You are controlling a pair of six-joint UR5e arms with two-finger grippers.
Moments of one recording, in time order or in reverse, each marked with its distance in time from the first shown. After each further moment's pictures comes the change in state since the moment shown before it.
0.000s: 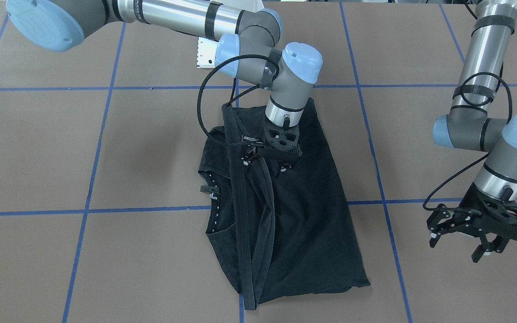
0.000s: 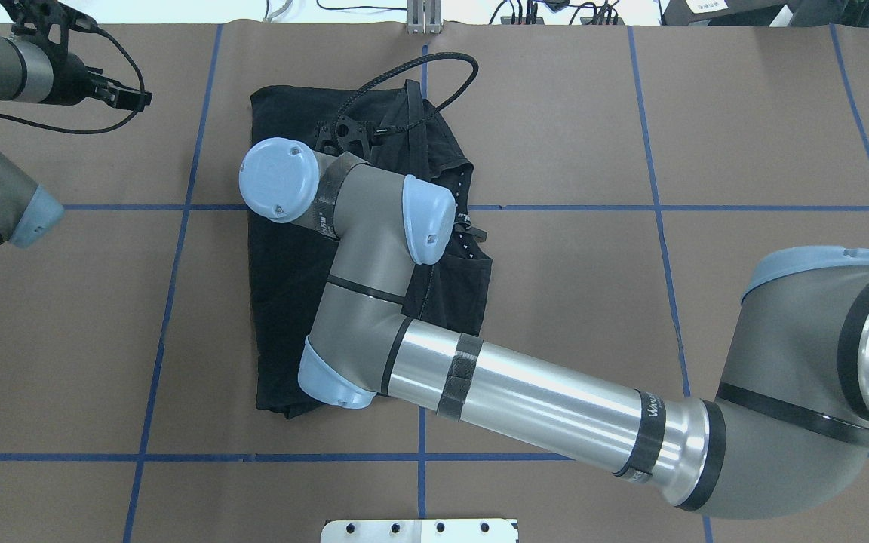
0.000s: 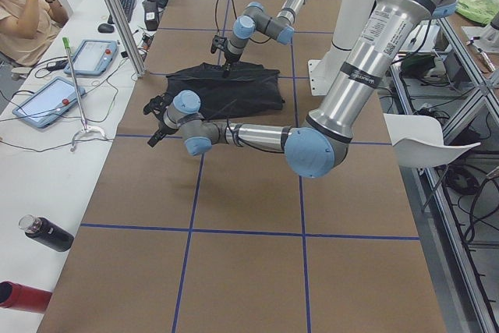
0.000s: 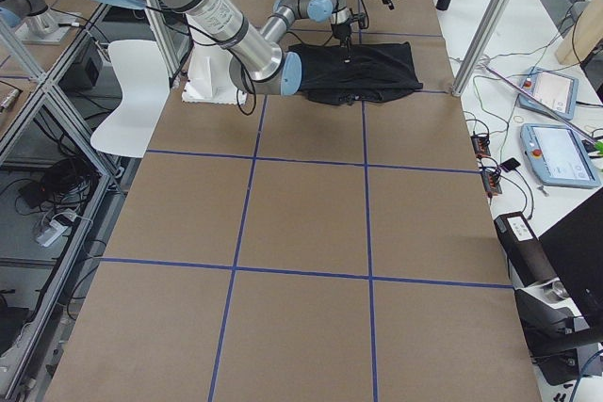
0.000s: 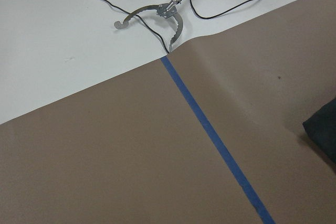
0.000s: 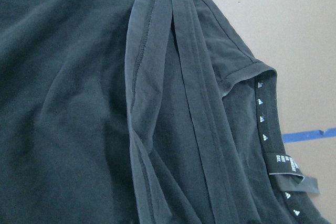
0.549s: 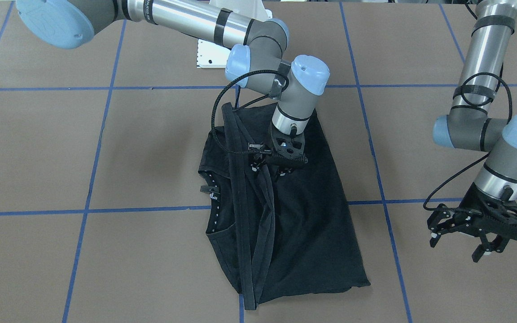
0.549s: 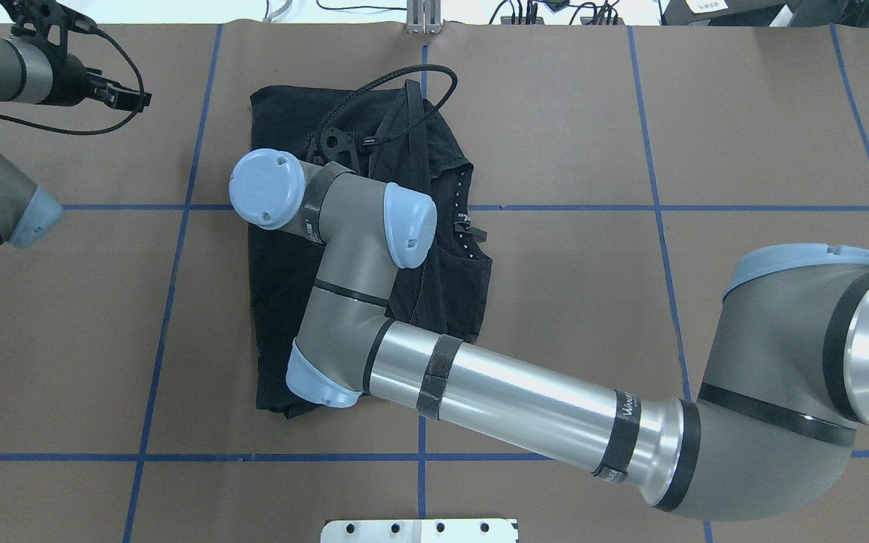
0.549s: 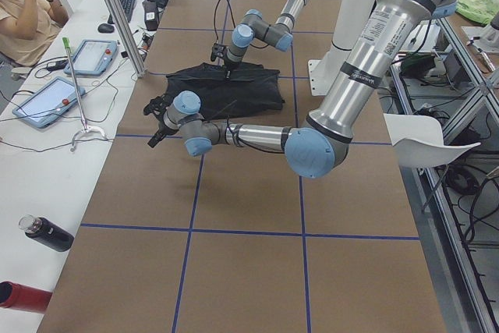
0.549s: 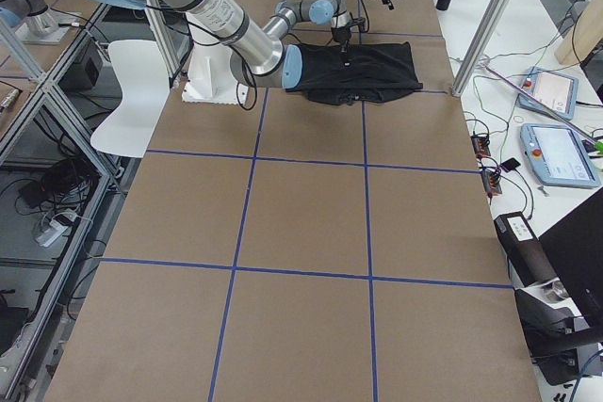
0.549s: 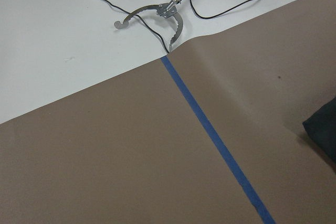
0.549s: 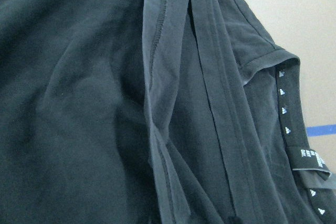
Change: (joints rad) left arm 0.001 0.001 0.003 -0.001 0.000 0.000; right arm -0.012 0.045 -0.107 0.051 0.004 -0.006
